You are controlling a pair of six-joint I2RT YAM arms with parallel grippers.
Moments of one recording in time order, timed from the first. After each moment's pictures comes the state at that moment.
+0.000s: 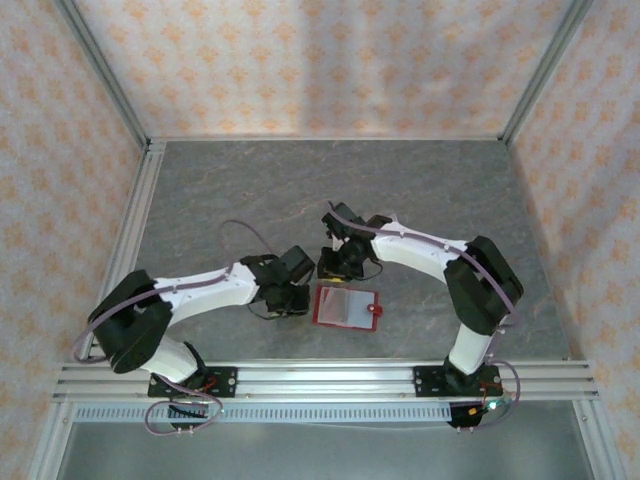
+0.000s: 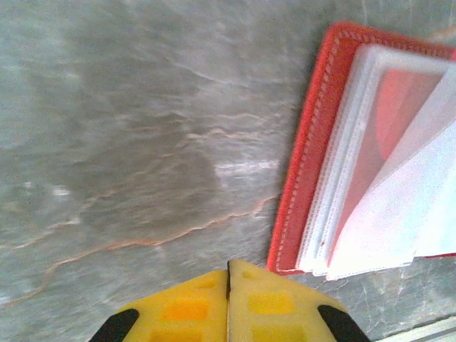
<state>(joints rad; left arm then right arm) -0.79 1.46 0.81 -0.63 0.16 -0.94 0.74 1.75 1.19 -0.67 -0.34 0.73</state>
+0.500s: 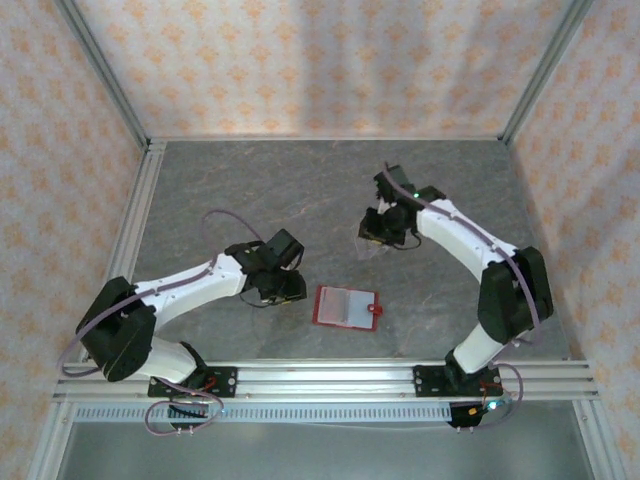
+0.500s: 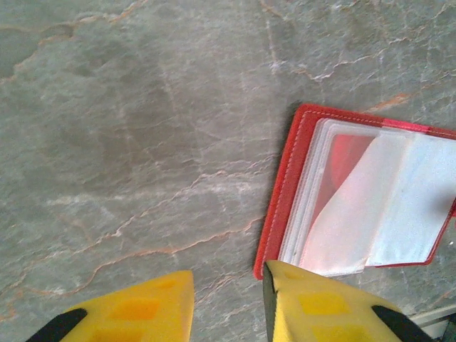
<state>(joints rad) -0.71 1.43 0.88 -0.69 0.17 -0.90 0.42 1.61 1.28 -0.82 -0.20 0.62</state>
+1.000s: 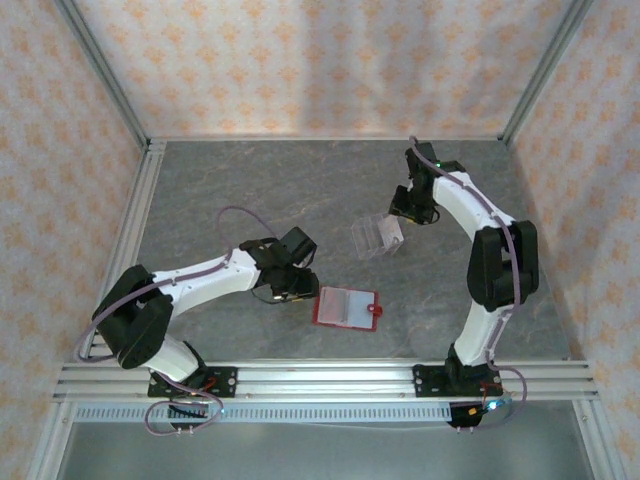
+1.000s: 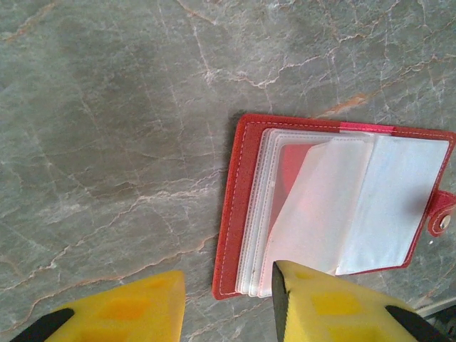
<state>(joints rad) -0.75 1.52 0.95 -0.65 0.18 -0.89 0.21 1.84 1.47 -0.91 -0.13 0.49</state>
